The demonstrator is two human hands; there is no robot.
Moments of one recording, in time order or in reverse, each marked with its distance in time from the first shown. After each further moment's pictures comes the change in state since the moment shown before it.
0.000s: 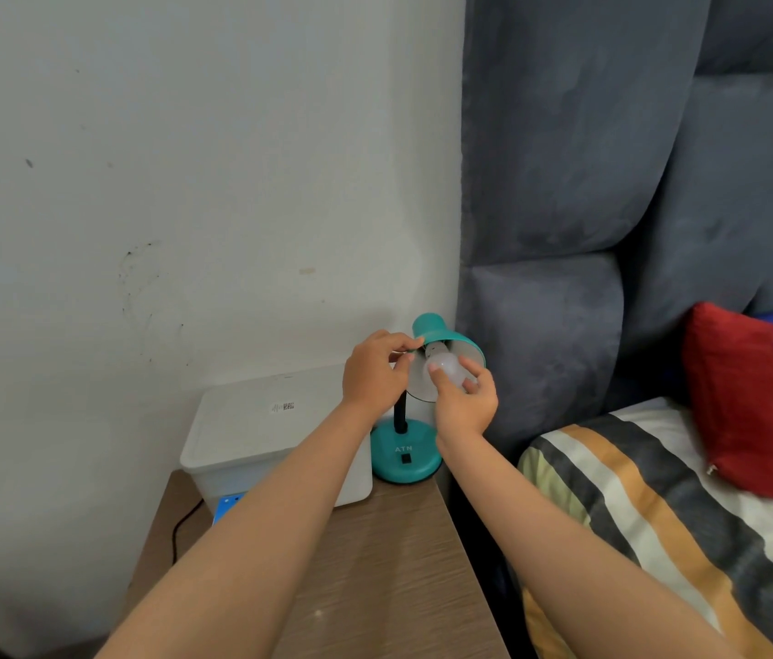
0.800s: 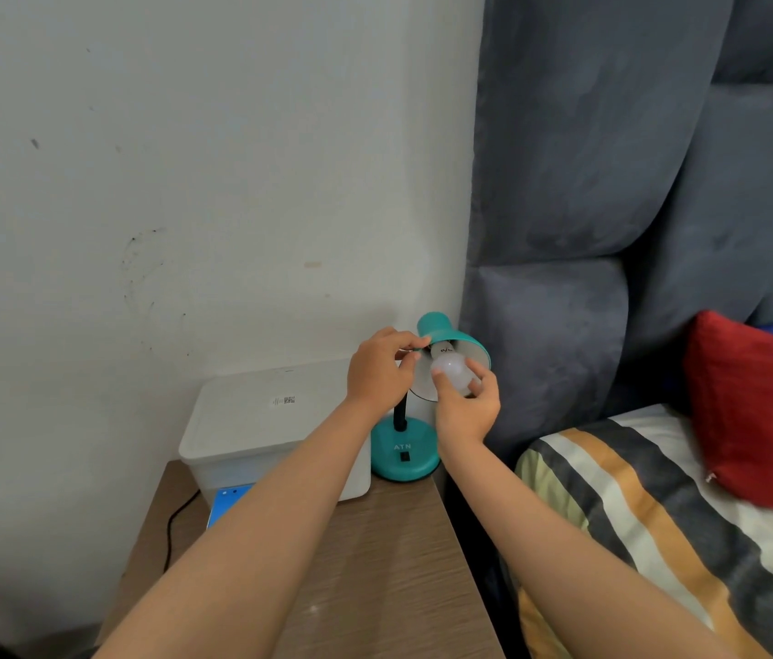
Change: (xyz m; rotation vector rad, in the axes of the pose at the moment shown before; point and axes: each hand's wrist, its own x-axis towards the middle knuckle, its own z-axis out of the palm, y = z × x) left_hand 0.000 -0.003 0.001 0.007 0.000 0.031; right_hand 0.000 0.010 -0.002 -0.065 -0.011 -0.092
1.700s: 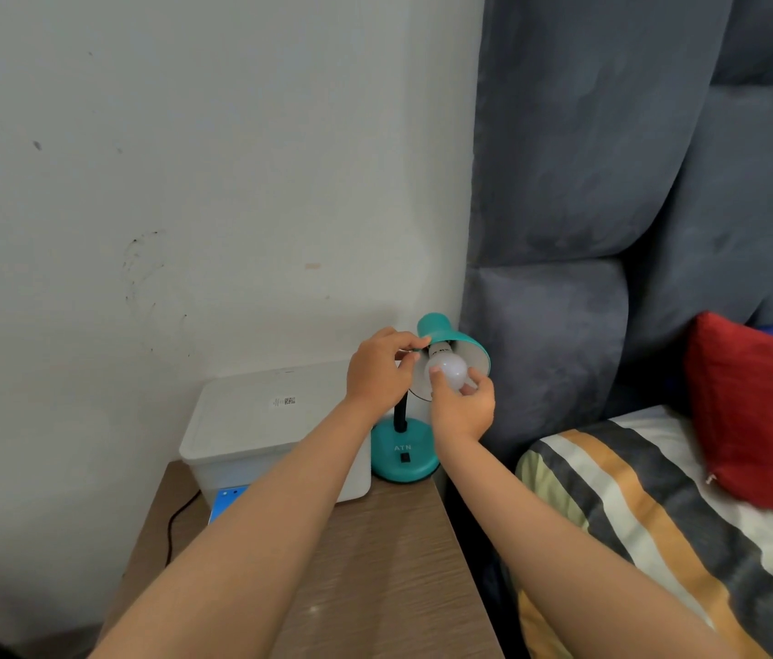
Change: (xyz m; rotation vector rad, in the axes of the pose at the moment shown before) left_hand 0.001 0.000 -0.001 0.015 -0.009 0.016; right_hand -0.004 -0.005 0.006 -0.099 0.030 0.087
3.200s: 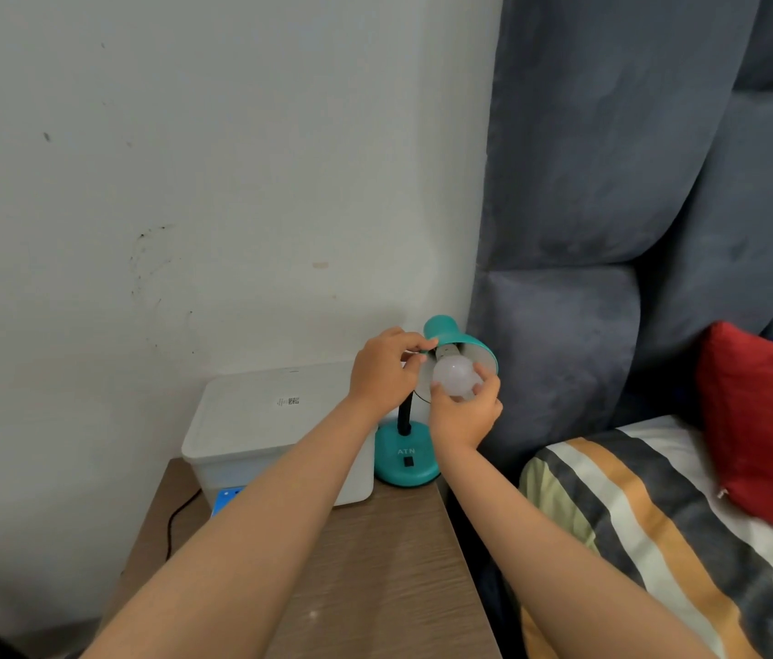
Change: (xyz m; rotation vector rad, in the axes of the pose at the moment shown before) left_hand 0.004 -0.002 -0.004 -0.002 -0.017 0.030; right_hand 0.004 0.009 0.008 -0.068 -0.003 -0.156
